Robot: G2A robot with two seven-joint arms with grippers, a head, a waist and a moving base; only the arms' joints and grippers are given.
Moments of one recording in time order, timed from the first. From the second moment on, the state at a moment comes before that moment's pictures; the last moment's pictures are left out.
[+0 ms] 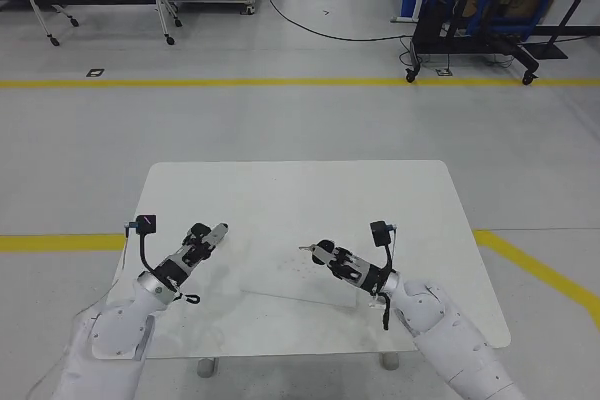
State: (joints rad) left arm 1.59 -1.16 -1.55 -1.74 0.06 -0.36 -0.57; right arm -1.35 -1.22 1.06 -1.33 -0.21 -0.86 0.30
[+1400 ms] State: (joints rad) left arm 1.51 -1.13 -1.39 -1.65 -0.02 -0.57 -0.87; right arm -1.15 -1.27 0.85 -1.16 0.34 -0.81 0.73
